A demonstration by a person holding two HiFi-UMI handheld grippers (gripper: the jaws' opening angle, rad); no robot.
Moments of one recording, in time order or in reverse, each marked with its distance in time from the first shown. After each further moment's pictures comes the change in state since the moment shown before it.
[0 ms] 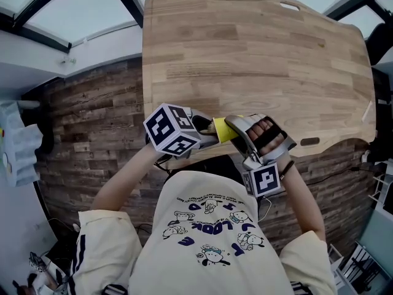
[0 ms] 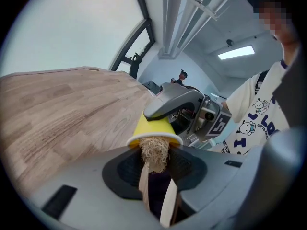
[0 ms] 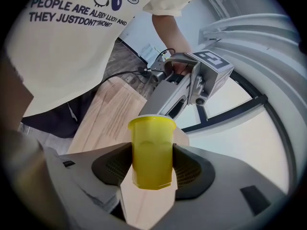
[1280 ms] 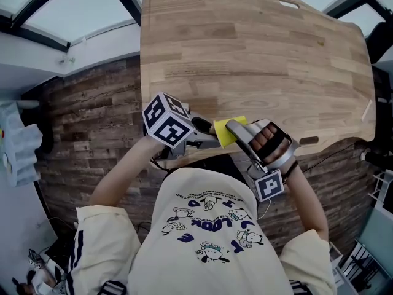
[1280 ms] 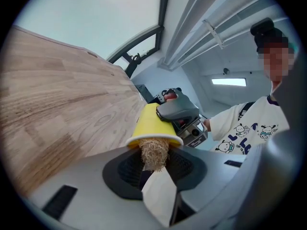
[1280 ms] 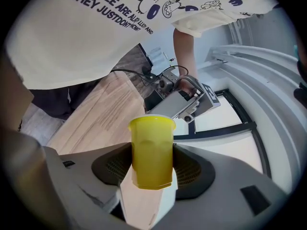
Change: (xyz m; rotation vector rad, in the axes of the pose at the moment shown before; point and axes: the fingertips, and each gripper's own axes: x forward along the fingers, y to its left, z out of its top) left arm 0.003 -0.018 0.011 -0.202 -0.065 -0.272; right arm -0.019 -0.008 0.000 -0.212 -0.036 -0.152
